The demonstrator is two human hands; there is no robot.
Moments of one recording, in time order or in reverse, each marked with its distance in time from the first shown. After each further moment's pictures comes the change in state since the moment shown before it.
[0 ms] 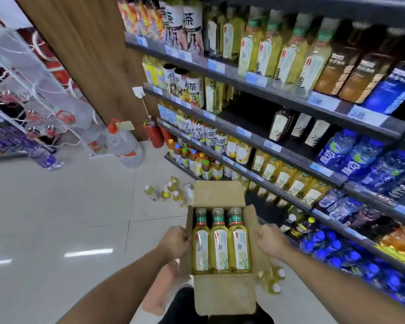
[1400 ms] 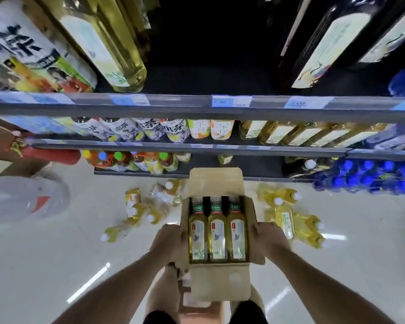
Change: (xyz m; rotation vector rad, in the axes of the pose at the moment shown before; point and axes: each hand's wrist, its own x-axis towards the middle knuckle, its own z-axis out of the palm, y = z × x) left_hand 0.475 -0.058 0.008 0.468 -0.350 0.362; right_hand 0.328 -0.059 0.140 0.426 -0.056 0.657
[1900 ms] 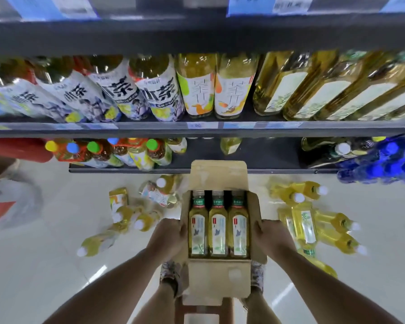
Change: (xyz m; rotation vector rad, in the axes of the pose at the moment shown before) left_hand 0.137 -0.062 0.092 -0.029 0.063 0.118; right_hand 0.122 0.007 0.117 0.089 0.060 0.019
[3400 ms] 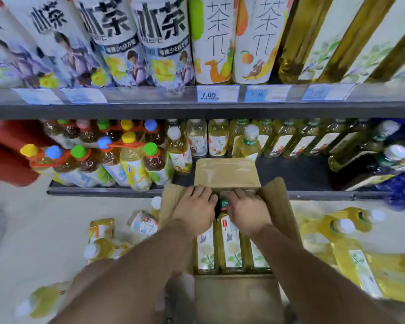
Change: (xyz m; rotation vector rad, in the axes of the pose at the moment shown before) left_hand 0.175 -0.019 0.087 0.723 0.449 0.544; right_hand 0.182 -0.062 0.114 -0.358 0.592 -0.554
